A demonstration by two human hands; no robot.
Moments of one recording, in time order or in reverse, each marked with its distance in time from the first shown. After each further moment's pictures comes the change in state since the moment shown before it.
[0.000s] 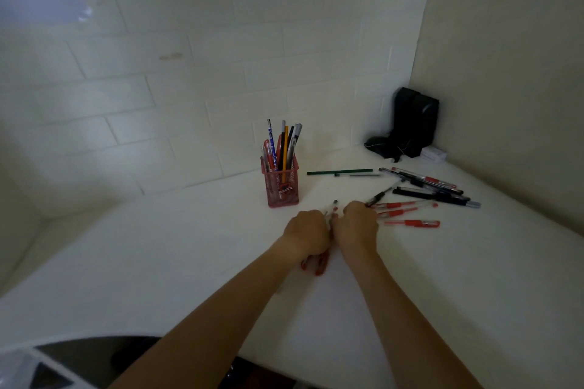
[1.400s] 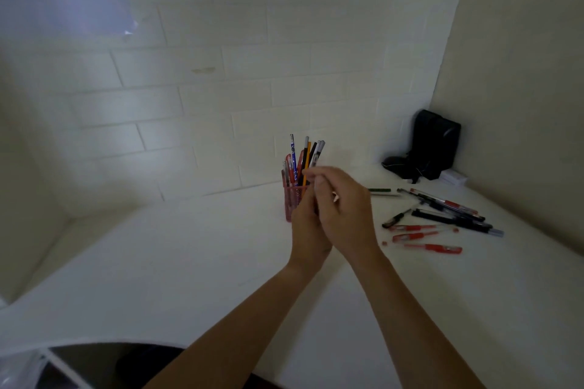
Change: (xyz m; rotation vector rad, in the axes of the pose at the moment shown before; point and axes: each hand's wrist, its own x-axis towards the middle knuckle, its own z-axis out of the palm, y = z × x) left_hand -0.016 -0.014 -0.019 -1.261 0.693 0.403; right_hand -0.047 -0.088 -0.043 0.493 0.070 -0.887
